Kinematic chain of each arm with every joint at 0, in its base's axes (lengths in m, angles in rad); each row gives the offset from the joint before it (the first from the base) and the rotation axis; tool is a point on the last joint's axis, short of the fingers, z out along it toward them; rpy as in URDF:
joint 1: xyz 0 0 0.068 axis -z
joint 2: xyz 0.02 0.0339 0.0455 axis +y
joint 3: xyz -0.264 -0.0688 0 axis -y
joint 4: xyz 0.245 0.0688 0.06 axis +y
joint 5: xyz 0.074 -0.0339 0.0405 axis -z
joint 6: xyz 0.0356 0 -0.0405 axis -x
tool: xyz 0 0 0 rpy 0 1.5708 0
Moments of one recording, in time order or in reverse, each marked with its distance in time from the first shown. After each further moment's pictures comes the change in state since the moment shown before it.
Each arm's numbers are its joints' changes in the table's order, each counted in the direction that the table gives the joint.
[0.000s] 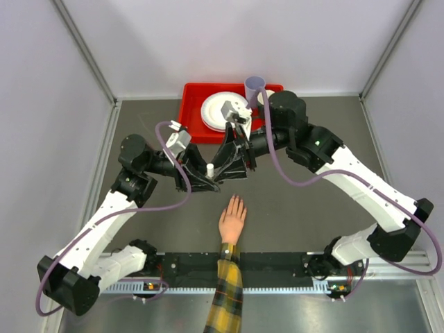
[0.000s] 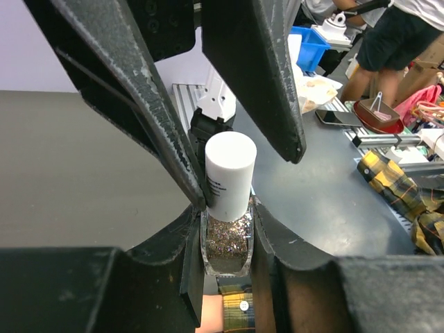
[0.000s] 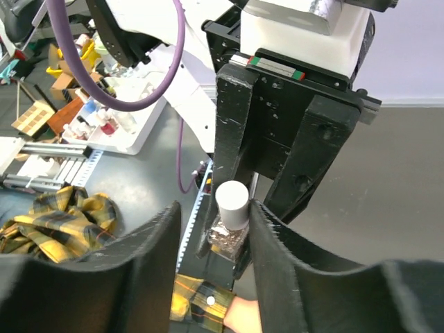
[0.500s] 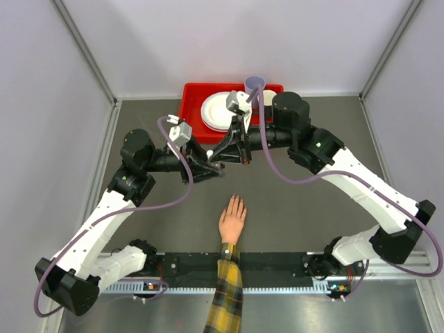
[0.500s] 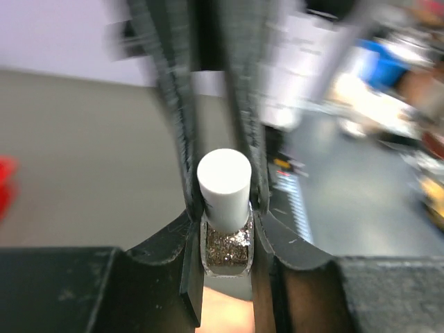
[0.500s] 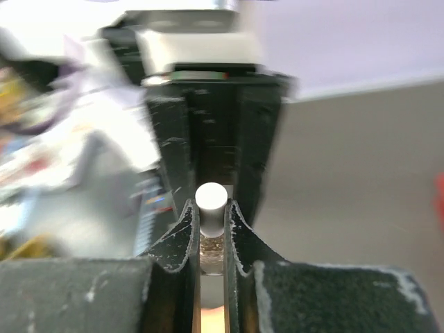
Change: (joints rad) left arm 0.003 0.000 0.045 0.179 -0.138 -0.157; right arm 0.014 0.011 -0.025 -0.068 0.123 -0.037
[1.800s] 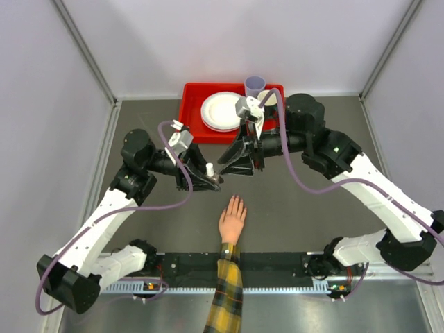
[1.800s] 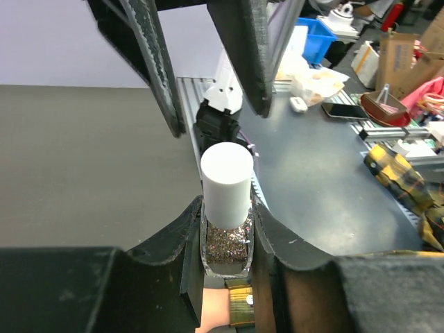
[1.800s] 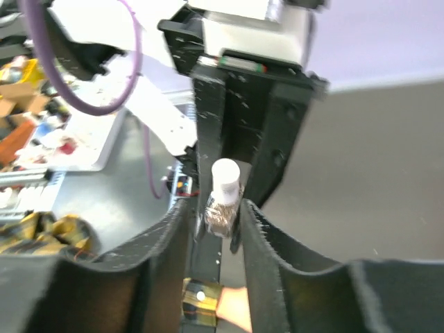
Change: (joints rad) left arm -0.005 0.015 -0.001 -0.028 0.139 0.021; right arm -0.010 -0.114 0.004 0.138 0.100 0.027
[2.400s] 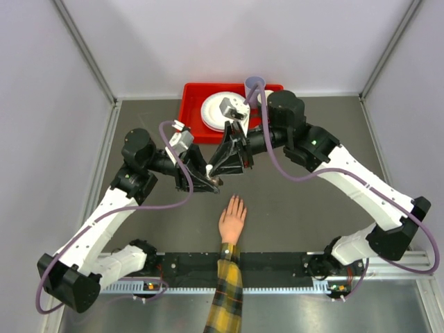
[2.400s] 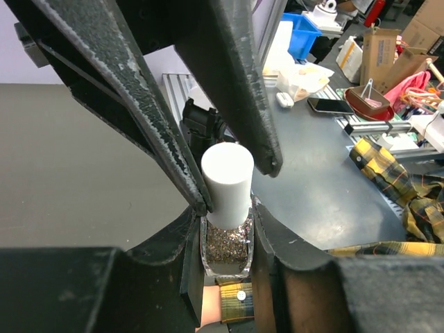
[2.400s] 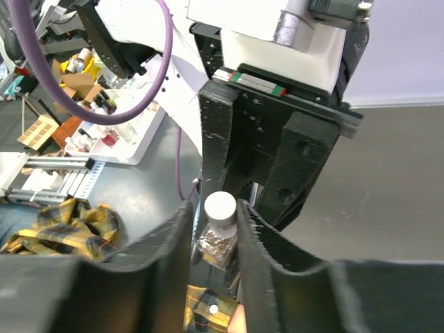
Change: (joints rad) left arm 0.000 0.011 0.006 -0.002 0.051 0.021; right arm 0.000 0.119 0.009 -0.136 -0.215 -0.060
